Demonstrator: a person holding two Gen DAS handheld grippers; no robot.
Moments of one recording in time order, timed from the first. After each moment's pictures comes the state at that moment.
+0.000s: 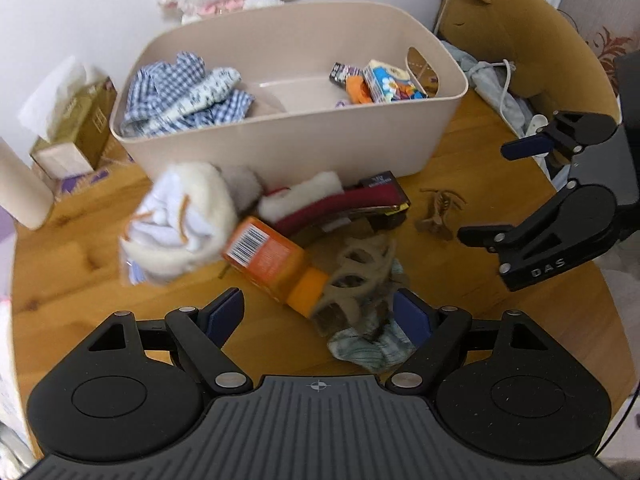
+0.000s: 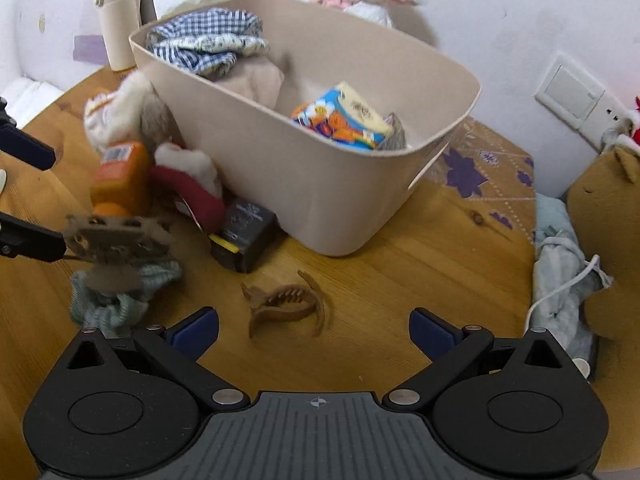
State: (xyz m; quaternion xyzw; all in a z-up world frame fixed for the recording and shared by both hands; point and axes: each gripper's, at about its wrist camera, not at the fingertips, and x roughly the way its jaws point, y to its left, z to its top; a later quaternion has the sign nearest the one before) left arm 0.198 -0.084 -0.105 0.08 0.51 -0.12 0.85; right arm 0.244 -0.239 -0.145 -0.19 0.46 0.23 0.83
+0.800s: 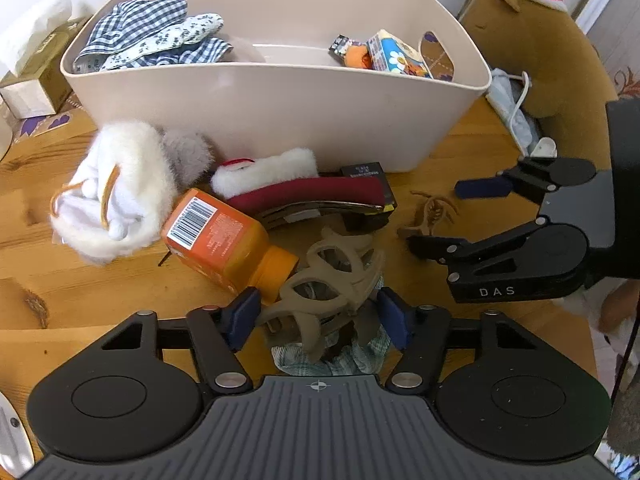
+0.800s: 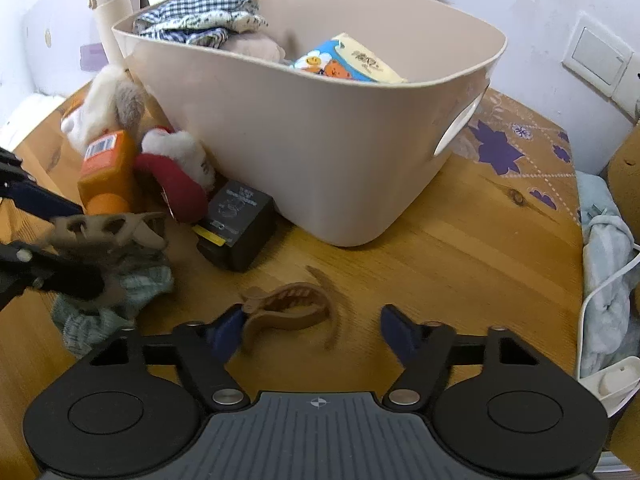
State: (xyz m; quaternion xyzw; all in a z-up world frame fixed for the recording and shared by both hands) left arm 0.221 -0.095 -0.144 -0.01 0.54 -0.12 0.83; right arm 0.254 -0.247 -0.174 -0.14 0.47 0.27 0.83
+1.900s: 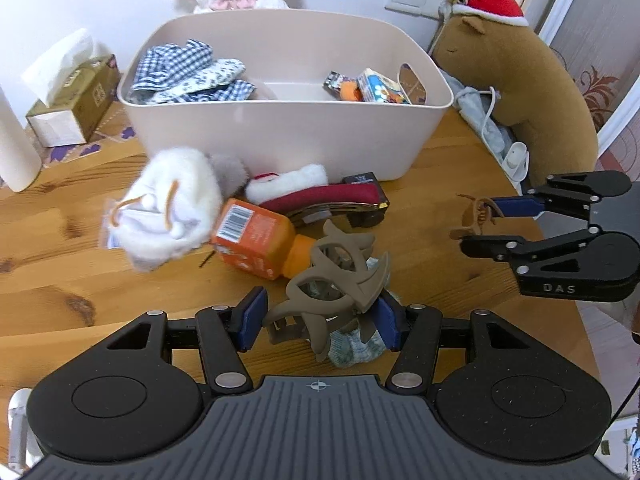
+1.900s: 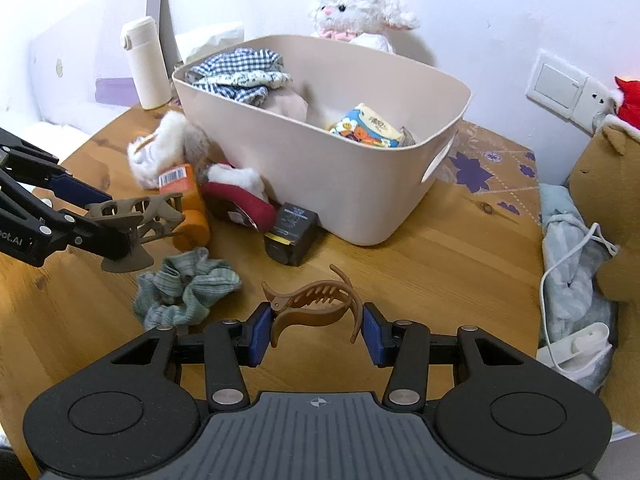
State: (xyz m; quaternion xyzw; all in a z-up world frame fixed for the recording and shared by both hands) left arm 0.176 -0.062 -0.102 0.01 0.49 -0.14 0.86; right arm 0.187 -0.255 -0.112 -0.12 0.43 0.26 0.86
